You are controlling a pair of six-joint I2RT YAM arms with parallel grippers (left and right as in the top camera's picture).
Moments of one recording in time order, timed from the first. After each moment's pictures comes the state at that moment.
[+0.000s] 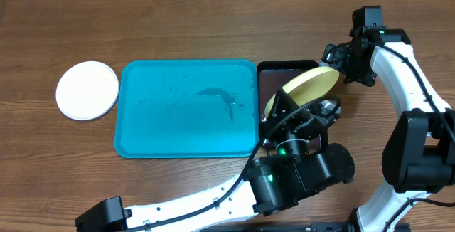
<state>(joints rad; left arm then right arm) -1.26 1.57 1.24 -0.20 -1.32 0.20 -0.01 1.93 1.52 -0.90 -0.02 0.36</state>
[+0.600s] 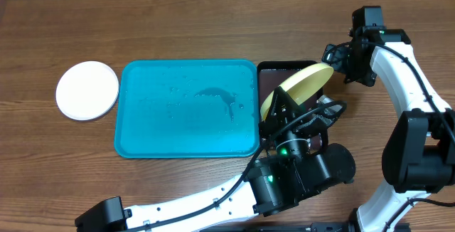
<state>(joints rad) -1.27 1.57 1.24 -0.16 -1.37 0.29 -0.01 1.93 1.52 -0.90 -0.02 0.36</state>
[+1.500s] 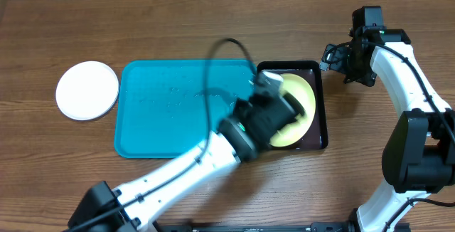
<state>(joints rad) -0.86 1.59 1.25 -0.66 -0.45 -0.52 -0.01 1.93 1.52 -0.90 -0.02 0.36</state>
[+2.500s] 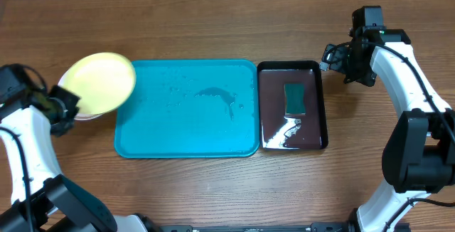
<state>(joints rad) 0.64 1.59 1.24 -0.82 0.12 -0.50 -0.01 1.93 1.52 -0.90 -0.02 0.36</state>
